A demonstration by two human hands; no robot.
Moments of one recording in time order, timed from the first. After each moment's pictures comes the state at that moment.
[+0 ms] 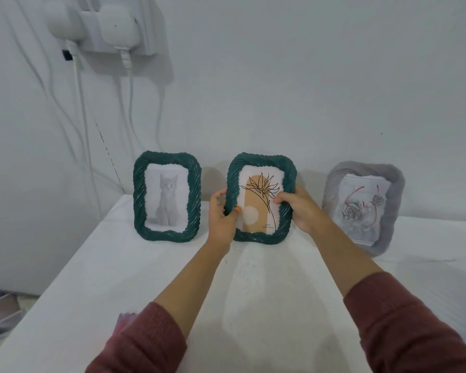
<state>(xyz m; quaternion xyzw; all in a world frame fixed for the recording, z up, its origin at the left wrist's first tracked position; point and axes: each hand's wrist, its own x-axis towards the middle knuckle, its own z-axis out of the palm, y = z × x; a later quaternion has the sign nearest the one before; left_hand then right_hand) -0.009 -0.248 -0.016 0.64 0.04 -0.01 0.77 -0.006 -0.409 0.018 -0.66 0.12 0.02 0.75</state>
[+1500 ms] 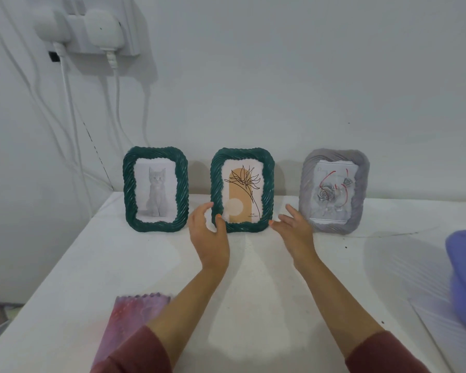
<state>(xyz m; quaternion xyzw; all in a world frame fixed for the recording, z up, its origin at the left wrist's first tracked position) -0.075 -0.252 -0.040 0.73 0.04 0.28 0.62 -0.104 -0.399 -0.024 -0.69 0.20 -0.10 0.69</state>
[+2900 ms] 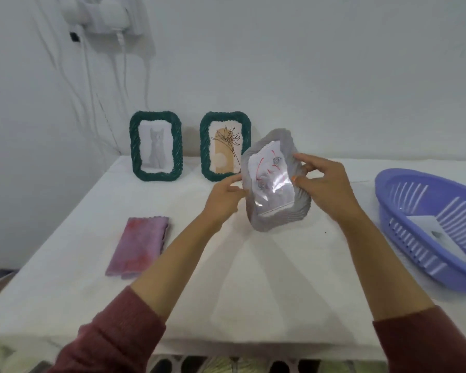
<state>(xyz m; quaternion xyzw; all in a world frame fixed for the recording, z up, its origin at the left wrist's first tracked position) -0.210 -0.258 0.032 0.75 -0.06 -0.14 0.64 -0.267 -0.437 0.066 -0.82 0.05 -0.23 0.52</state>
